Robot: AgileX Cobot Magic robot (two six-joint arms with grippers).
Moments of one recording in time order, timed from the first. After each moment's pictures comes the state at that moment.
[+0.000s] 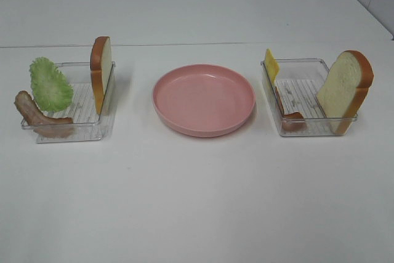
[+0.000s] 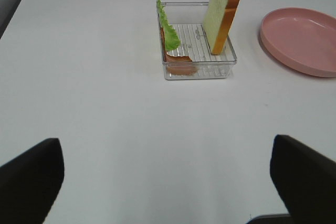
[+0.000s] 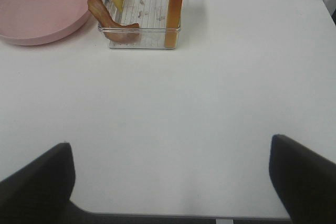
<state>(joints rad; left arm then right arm) 0.04 0.00 -0.52 -0.09 1.08 0.00 0.06 0.00 -0.46 0.02 1.11 -0.01</state>
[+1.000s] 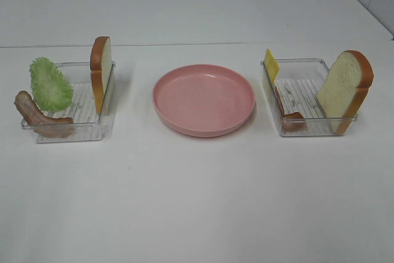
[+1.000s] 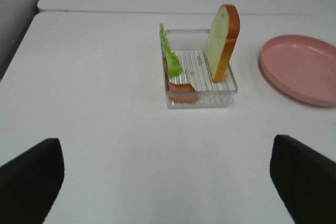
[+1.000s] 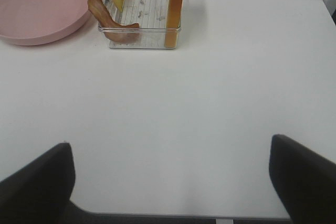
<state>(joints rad) 0.04 0.09 -0.57 -0.08 0.97 -0.01 0.06 0.00 -0.46 0.02 1.11 -0.01</state>
